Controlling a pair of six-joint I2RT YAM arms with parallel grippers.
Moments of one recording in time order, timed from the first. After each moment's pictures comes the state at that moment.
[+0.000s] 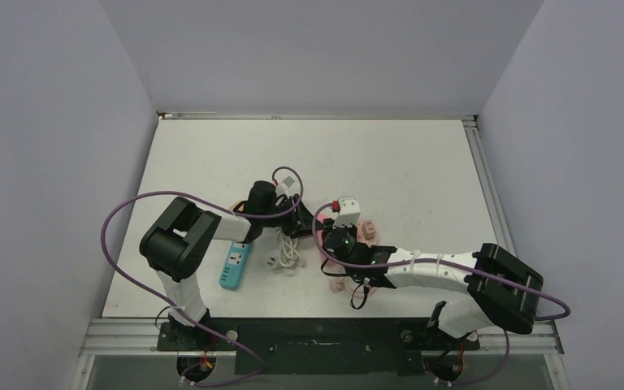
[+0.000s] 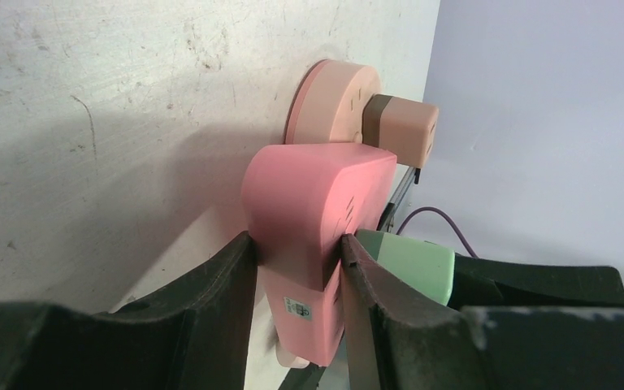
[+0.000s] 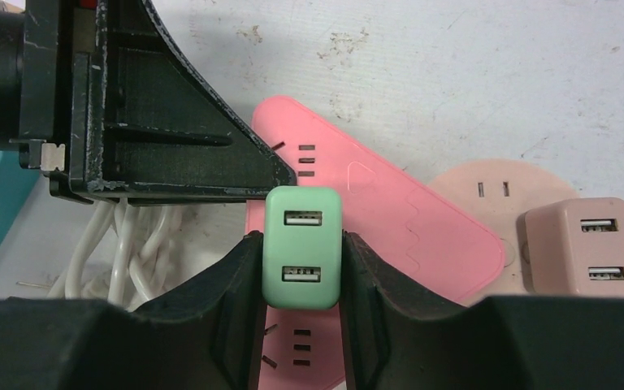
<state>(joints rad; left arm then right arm) -0.52 1.83 0.74 0.50 0.67 -1.06 1.07 1.42 0.65 0.14 0.66 0.57</state>
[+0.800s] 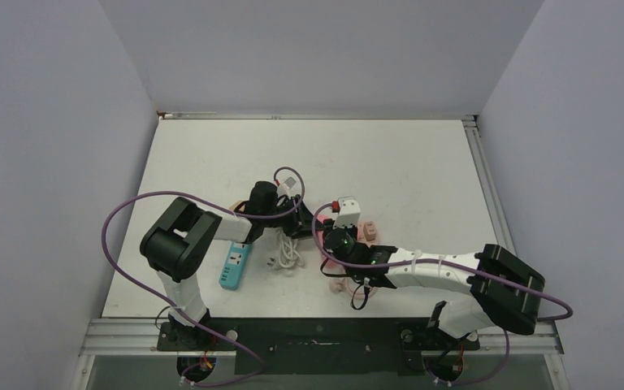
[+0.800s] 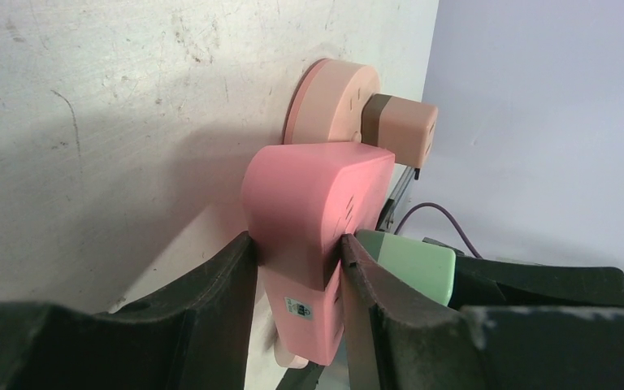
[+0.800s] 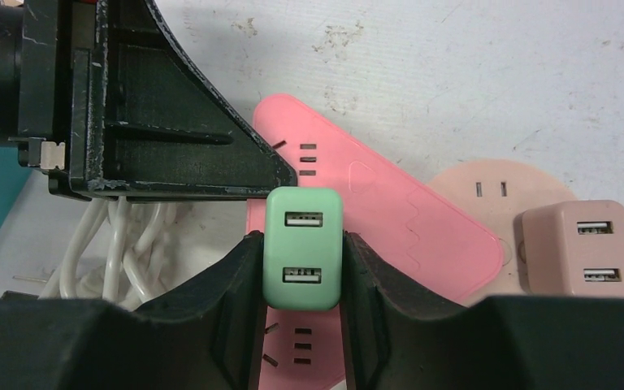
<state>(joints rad) -0.53 1.83 0.74 0.50 0.67 -1.06 1.06 1.39 0.64 0.10 0.63 0.60</state>
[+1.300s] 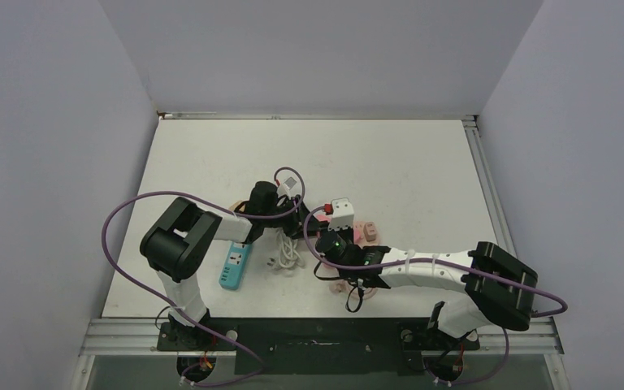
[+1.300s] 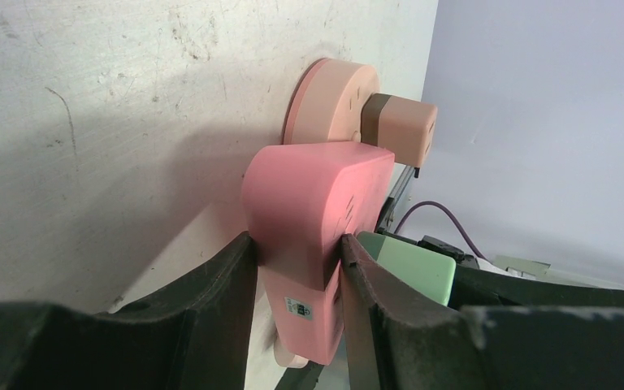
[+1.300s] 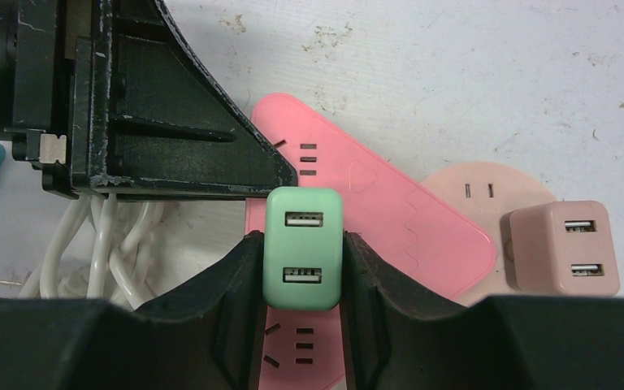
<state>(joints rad) -0.53 1.83 0.74 0.50 0.67 -1.06 1.11 1.44 0.70 0.02 0.73 0.58</state>
